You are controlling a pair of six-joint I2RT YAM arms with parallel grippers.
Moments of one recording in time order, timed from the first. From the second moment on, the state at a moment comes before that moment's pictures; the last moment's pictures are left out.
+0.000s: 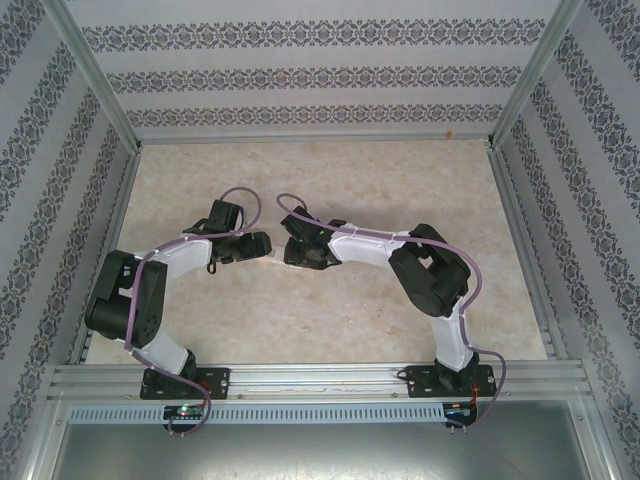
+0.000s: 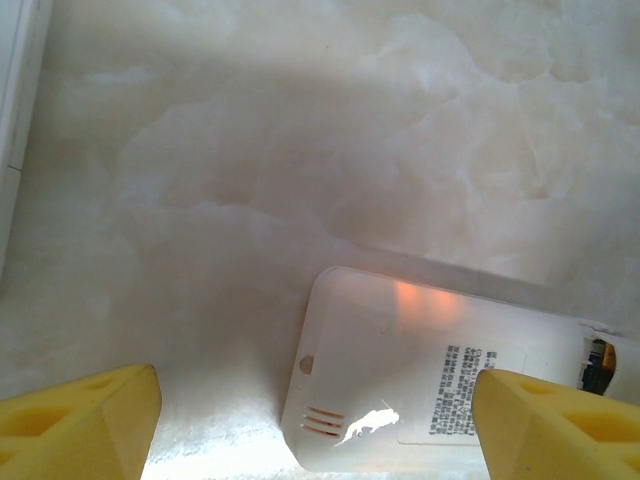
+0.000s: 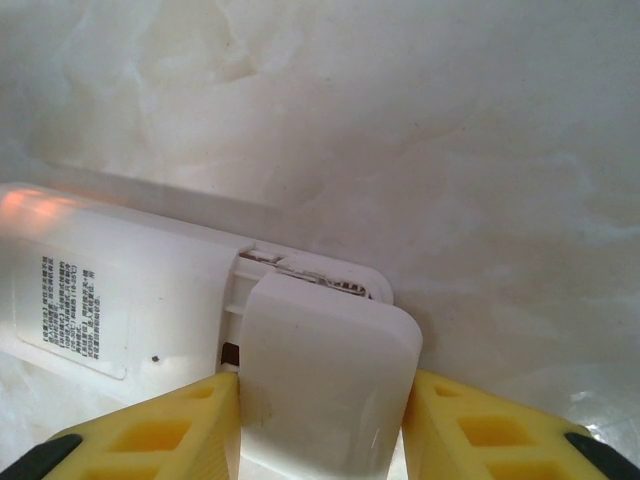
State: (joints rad) left arm -0.23 1.61 0.82 -0.26 0.19 -0.45; right arm 0.83 2.03 1.35 -0.43 -0.01 0.92
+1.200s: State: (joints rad) left arm -0.22 1.63 0.82 -0.25 0.21 -0.44; right arm 0.77 2.05 1.40 -0.46 -0.14 1.03
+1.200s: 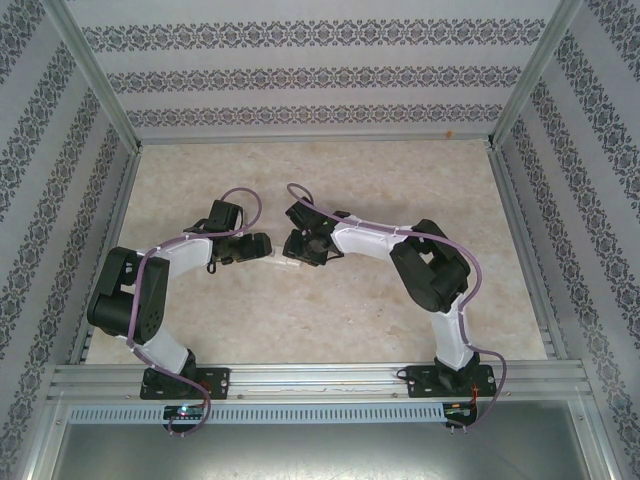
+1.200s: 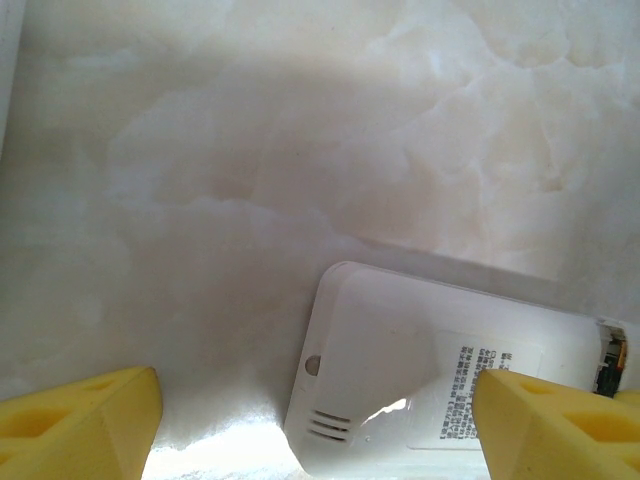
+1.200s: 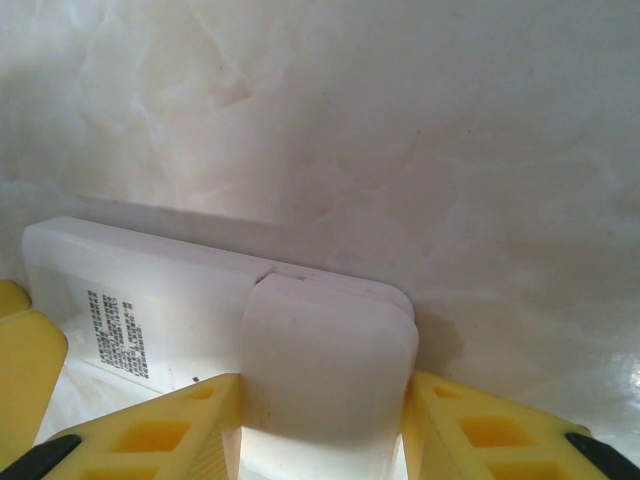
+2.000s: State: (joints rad) left arm -0.22 1.63 0.82 -0.25 0.21 -0.44; right arm 0.77 2.06 1.39 -0.47 -0.15 1.05
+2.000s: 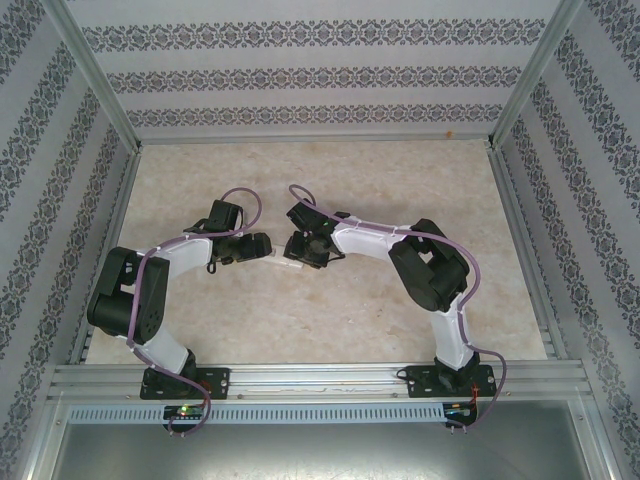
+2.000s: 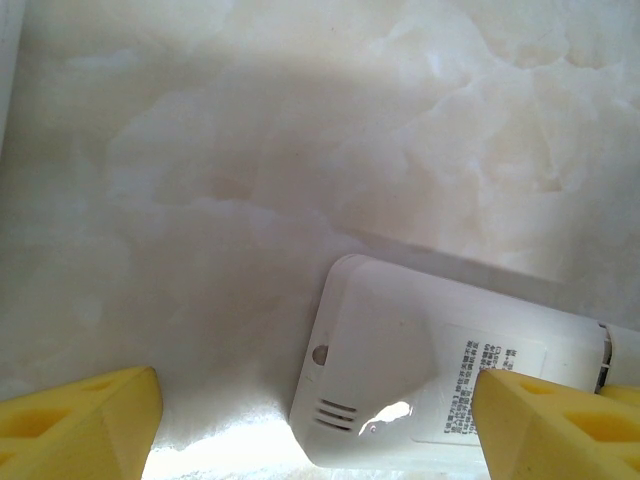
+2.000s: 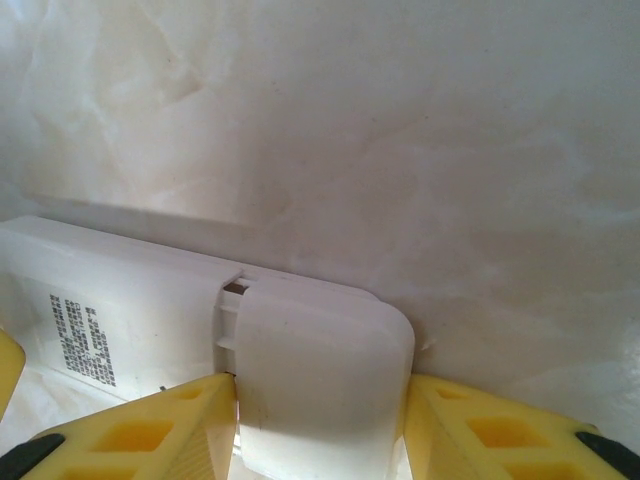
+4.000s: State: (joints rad) left arm -0.22 1.63 0.82 -0.23 0.22 -0.45; right arm 0.76 2.08 1.46 -0.49 -0.19 1.06
